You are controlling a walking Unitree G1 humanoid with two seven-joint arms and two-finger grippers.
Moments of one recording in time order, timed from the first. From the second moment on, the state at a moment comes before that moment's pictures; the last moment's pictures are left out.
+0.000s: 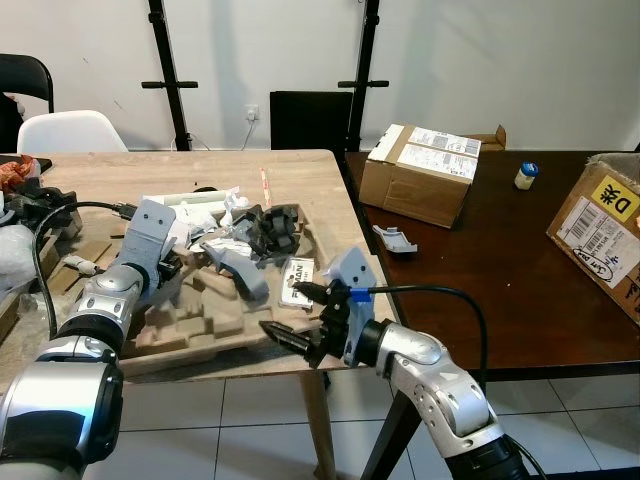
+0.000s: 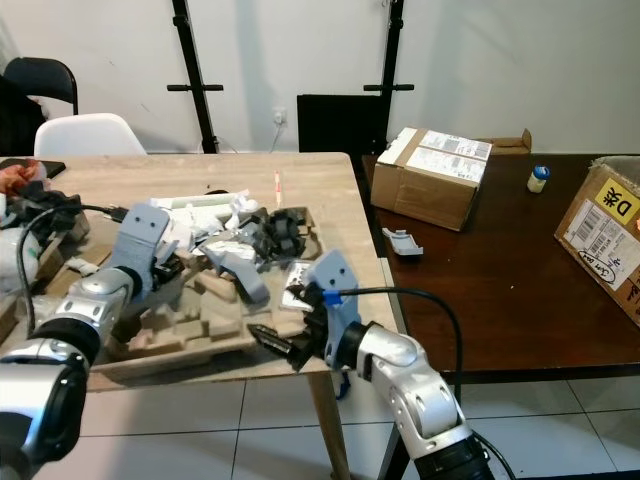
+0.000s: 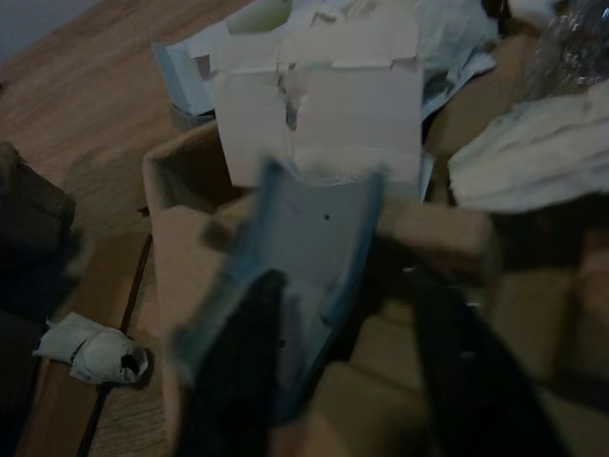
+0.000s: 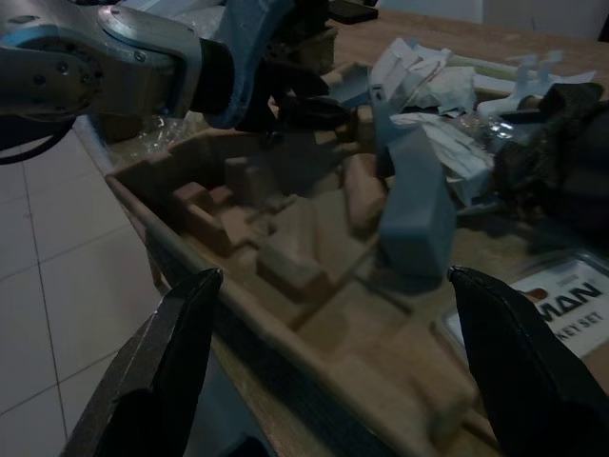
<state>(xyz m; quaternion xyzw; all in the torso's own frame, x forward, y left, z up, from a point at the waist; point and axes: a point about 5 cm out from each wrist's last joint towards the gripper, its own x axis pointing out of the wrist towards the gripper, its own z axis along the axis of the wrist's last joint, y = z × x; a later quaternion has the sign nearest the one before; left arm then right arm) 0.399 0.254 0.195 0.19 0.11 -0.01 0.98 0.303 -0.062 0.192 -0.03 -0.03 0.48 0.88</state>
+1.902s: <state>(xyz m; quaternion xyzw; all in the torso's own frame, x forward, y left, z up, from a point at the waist) 0.284 0.195 0.255 -0.19 -0.06 -0.59 0.78 0.303 -0.104 0.215 0.12 -0.04 0.53 0.84</state>
